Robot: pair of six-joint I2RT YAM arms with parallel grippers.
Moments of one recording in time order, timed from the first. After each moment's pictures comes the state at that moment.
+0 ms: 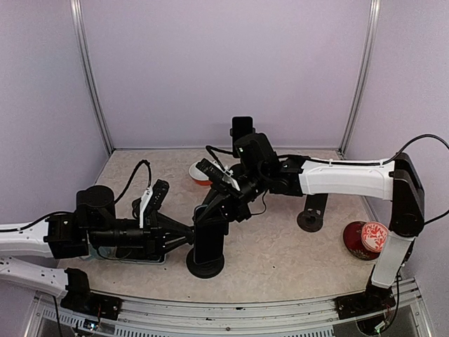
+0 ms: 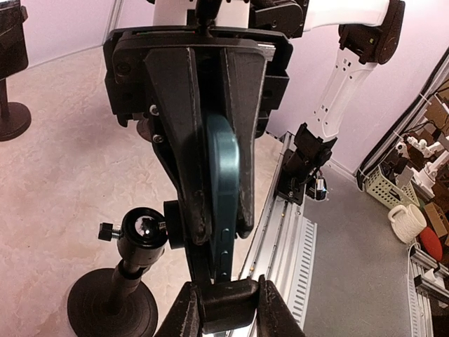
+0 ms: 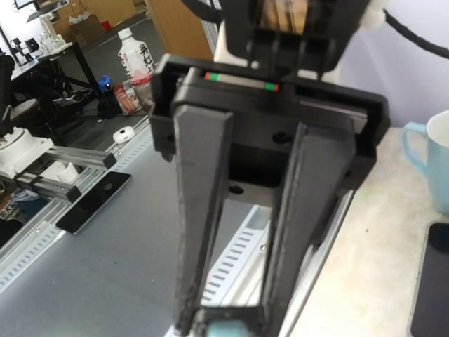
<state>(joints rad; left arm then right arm) -1.12 0.85 0.58 0.02 0.20 -0.37 0.93 1.82 1.41 -0.09 -1.20 -0.21</state>
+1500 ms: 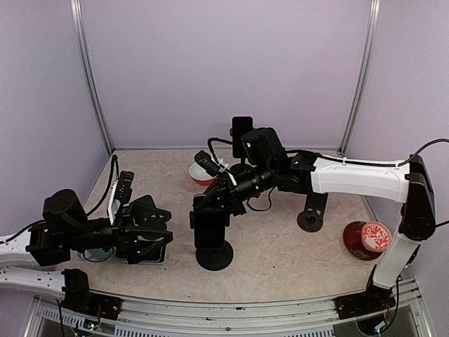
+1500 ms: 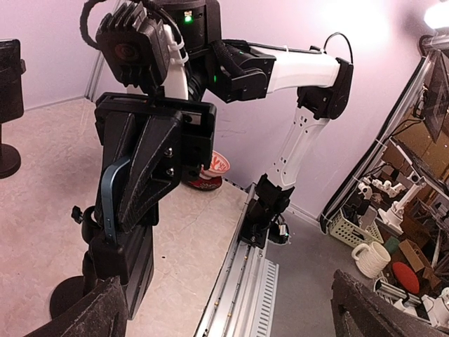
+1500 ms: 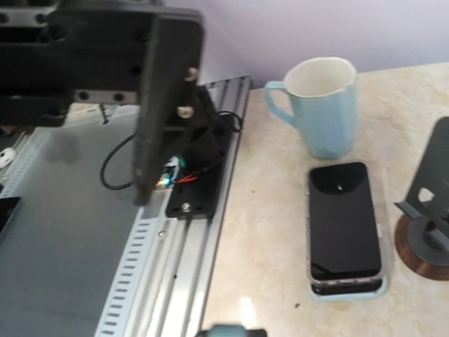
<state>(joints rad) -1.14 0.63 0.51 0.10 0.18 -0.44 0.95 1.73 1.39 -0.14 -0.84 -0.08</state>
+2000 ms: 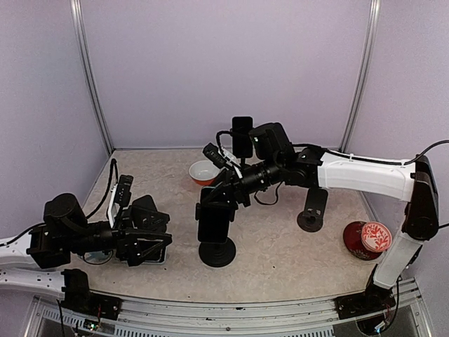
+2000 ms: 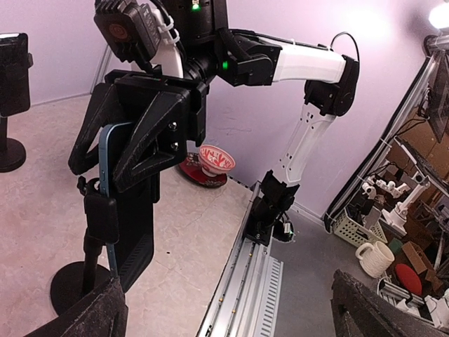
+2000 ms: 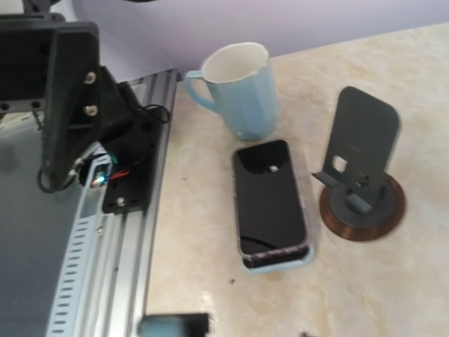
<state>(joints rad) -1.14 0.59 0.47 0.10 0.16 -0.45 0.91 1.70 1.39 -0.20 -0.71 -0.07</state>
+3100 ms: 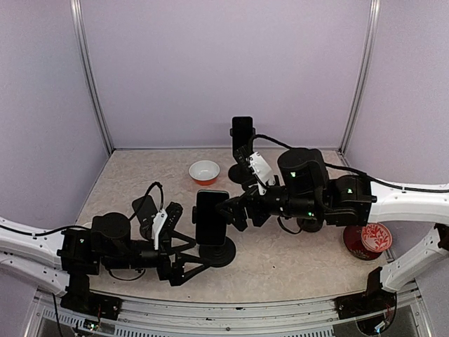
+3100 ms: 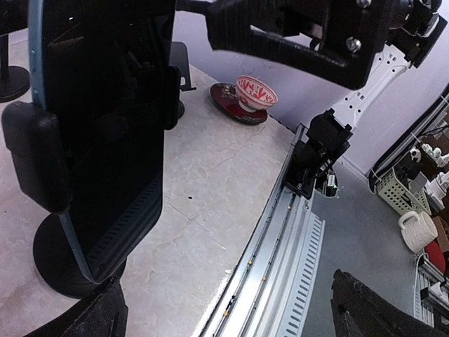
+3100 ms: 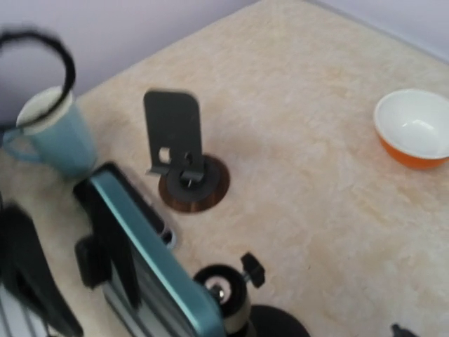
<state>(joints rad) -1.32 0.95 0.49 0.18 -0.05 -0.48 1.18 1.33 1.11 -0.19 0.16 0.24</state>
